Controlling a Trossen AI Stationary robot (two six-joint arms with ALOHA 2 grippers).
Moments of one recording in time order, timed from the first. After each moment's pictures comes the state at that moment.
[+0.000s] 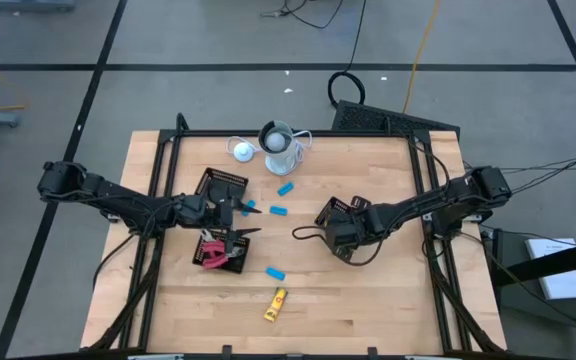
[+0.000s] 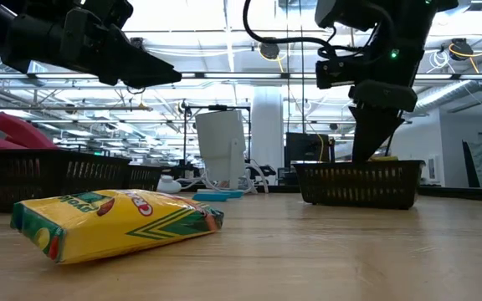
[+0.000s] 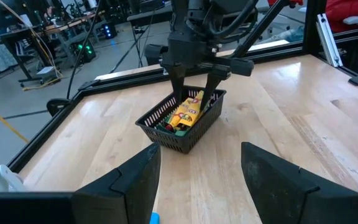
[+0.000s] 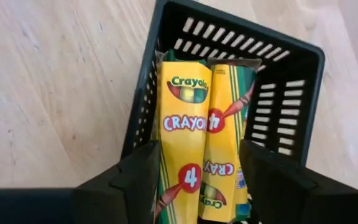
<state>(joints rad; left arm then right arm) -0.12 1.15 0.34 0.63 -0.13 0.18 0.21 1.60 1.01 -0.78 0.37 0.54</state>
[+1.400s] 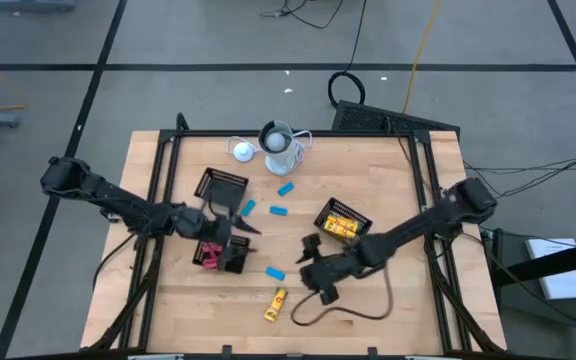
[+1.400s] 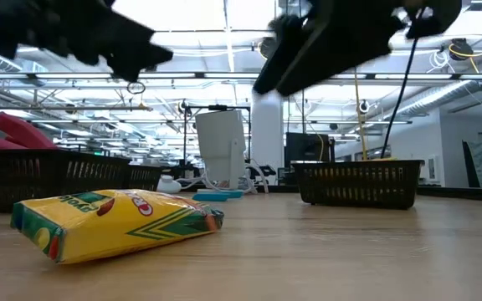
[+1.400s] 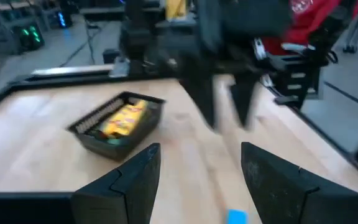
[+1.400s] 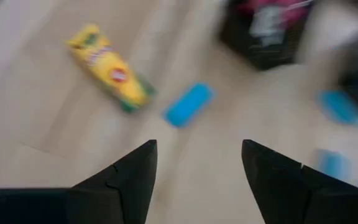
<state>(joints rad) -0.29 1.17 0.39 0.59 -0.10 0.00 0.43 1.76 1.20 -0.26 0.29 -0.10</state>
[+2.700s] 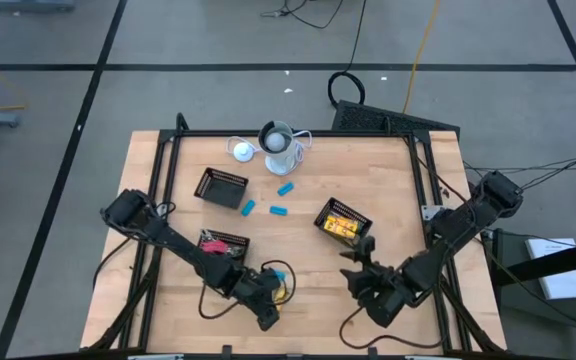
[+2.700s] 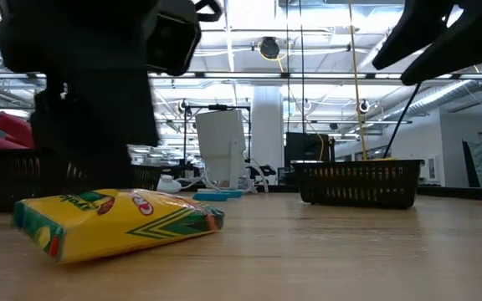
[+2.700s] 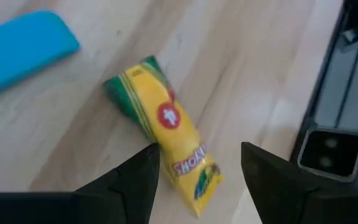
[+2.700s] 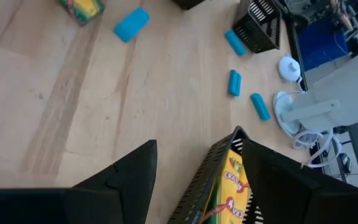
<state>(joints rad) -0.54 1.90 1.14 -0.16 -0.04 -1.12 0.76 1.56 1.03 -0.64 0.87 0.27</state>
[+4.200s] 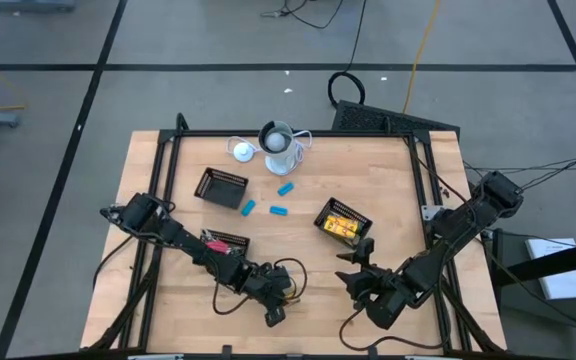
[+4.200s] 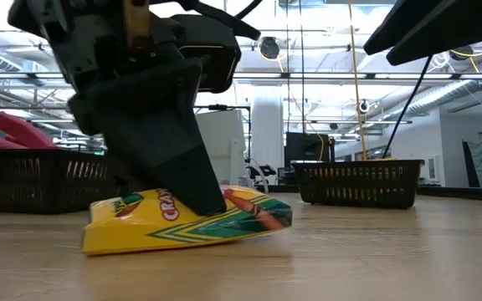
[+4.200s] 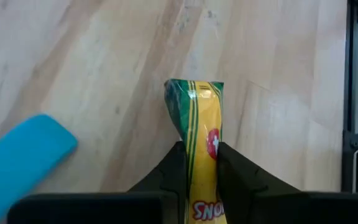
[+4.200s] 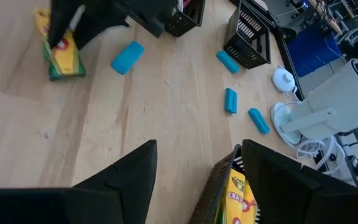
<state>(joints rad) -0.48 2.00 1.14 -0.05 -0.07 -0.83 0.76 1.56 1.03 -0.53 0.92 0.28</state>
